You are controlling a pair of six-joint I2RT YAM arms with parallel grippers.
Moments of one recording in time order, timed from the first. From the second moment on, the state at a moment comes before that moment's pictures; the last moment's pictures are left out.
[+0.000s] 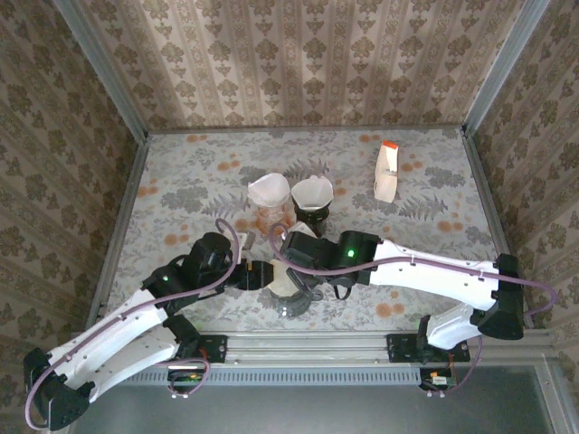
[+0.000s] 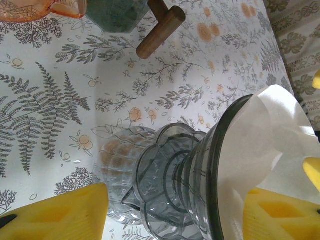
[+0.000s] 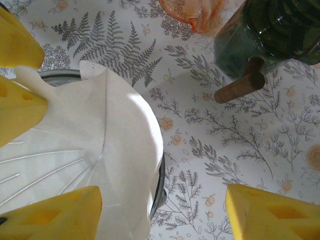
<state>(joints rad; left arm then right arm) -0.84 0.72 0.58 -0.54 0.27 -0.67 1.20 1.44 1.35 -1.06 0.35 0.48</state>
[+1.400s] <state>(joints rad) -0.83 0.59 0.67 -0.61 0.18 -0.68 1.21 1.20 1.22 -0.96 0.52 0.55</state>
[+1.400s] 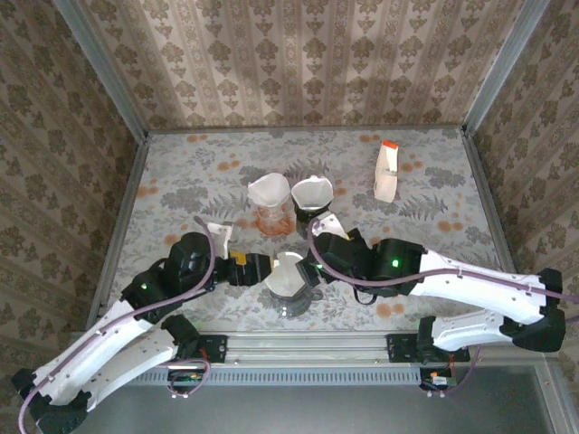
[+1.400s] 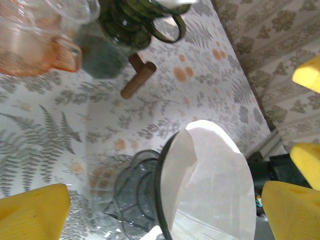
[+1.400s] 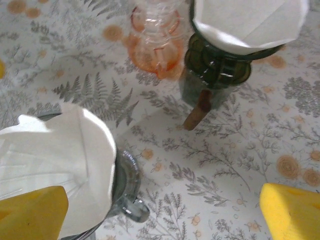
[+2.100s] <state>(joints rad) -0.19 0.85 0.68 -0.46 0.04 -0.55 0.71 0.95 0.84 -0.60 0.69 0.54</state>
